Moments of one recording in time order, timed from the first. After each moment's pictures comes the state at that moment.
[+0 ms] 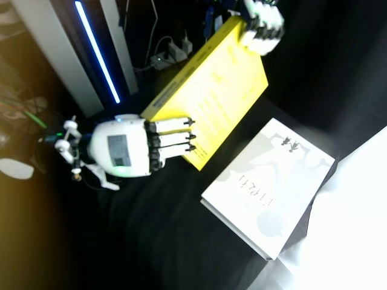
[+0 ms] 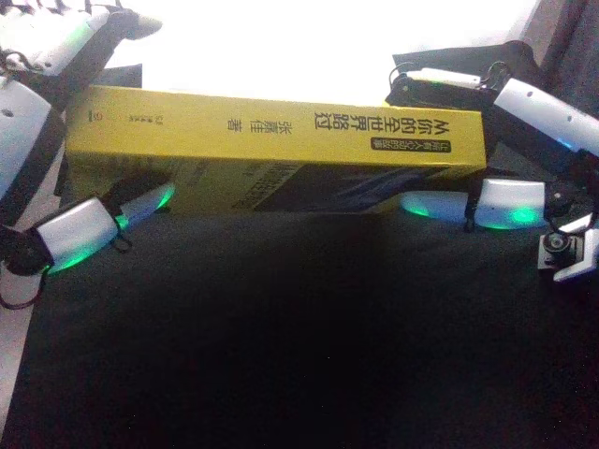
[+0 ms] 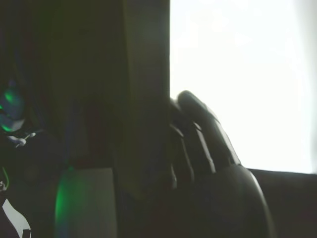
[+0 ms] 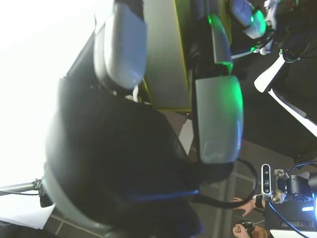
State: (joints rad) left arm 0.88 -0.85 0.75 -0.36 -1.53 1.41; right arm -0.71 -1.22 1.42 -0.20 1.06 -0.03
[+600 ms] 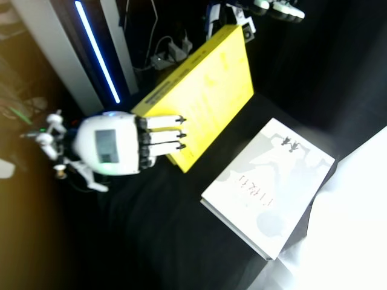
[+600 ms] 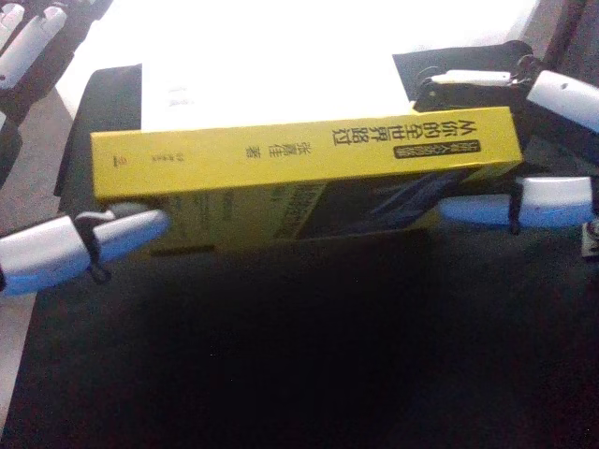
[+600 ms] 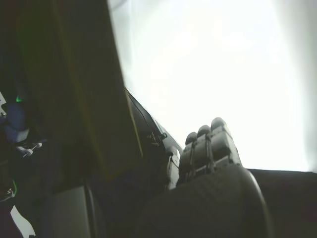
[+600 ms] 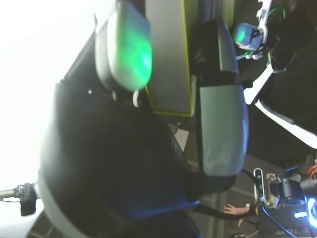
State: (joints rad) left arm 0.97 -0.79 0.72 -0.39 -1.58 1.39; right arm -0.70 -1.10 1.35 -0.26 1.06 -0.05
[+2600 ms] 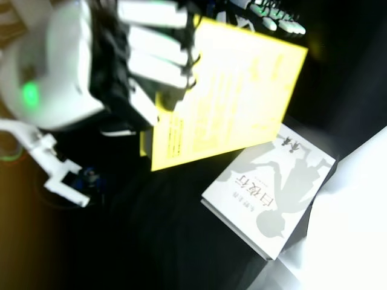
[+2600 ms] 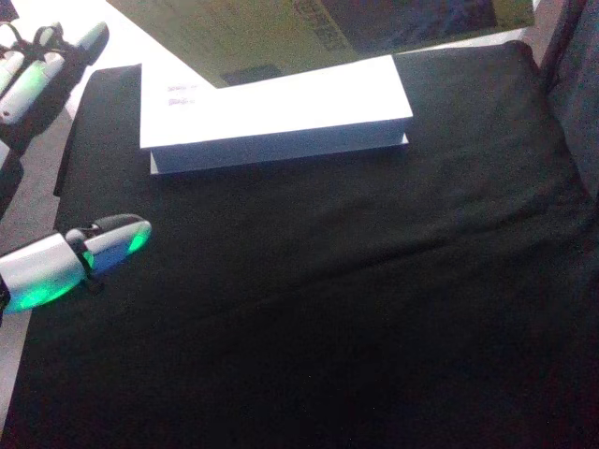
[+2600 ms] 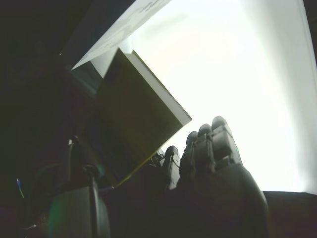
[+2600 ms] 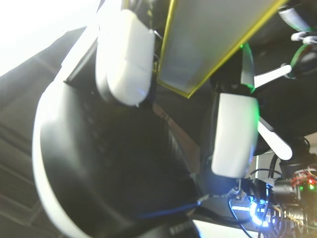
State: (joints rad) left arm 1.01 -0.82 0.74 -0.45 -1.53 1.39; right arm -0.24 -1.05 1.41 -0.38 1.08 -0.25
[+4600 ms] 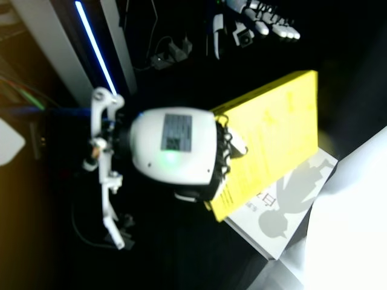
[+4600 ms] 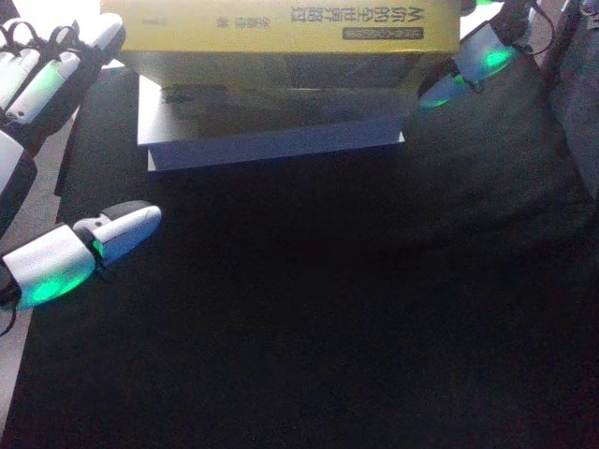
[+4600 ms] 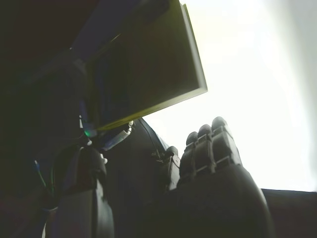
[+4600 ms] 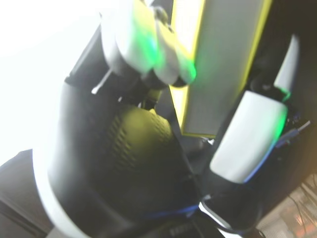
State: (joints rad) left arm 1.00 -0.85 0.77 -0.41 -1.54 1.39; right arm -0.19 -1.26 1.59 -0.71 0.48 -0.36
